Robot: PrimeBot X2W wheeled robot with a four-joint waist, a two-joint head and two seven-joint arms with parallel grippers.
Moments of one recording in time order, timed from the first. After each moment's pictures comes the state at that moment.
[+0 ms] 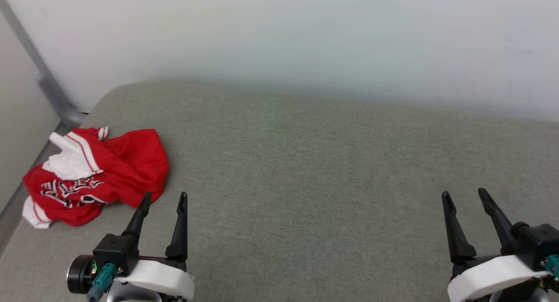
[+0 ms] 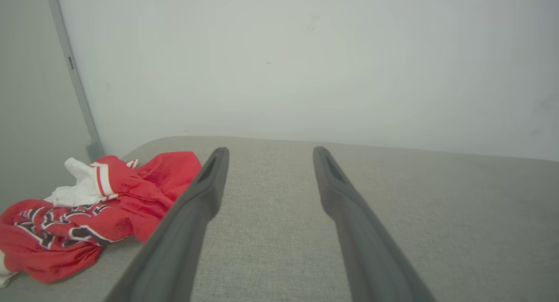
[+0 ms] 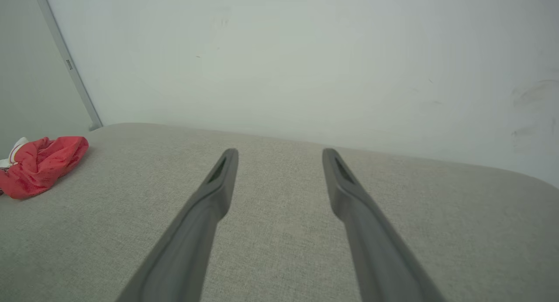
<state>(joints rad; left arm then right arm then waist) -0.03 0.07 0.01 0.13 -0.13 -0.13 -0.26 0.08 -0.05 -0.06 -0.14 0.12 0.13 0.01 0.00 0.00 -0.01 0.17</state>
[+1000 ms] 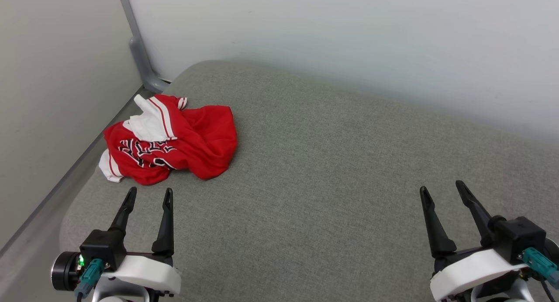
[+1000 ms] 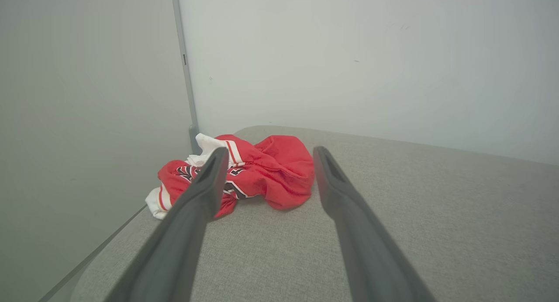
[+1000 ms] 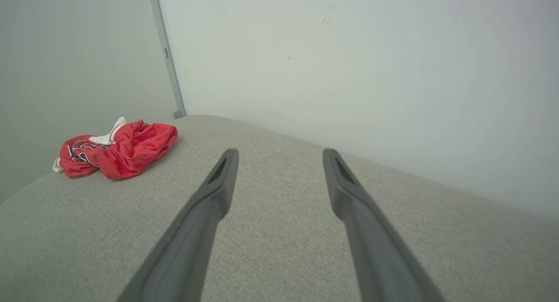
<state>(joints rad) -0.04 0.10 0.04 0.14 -0.11 -0.13 -0.26 0.04 -0.05 0.01 -0.12 0.10 0.13 -0.01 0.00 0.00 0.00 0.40</state>
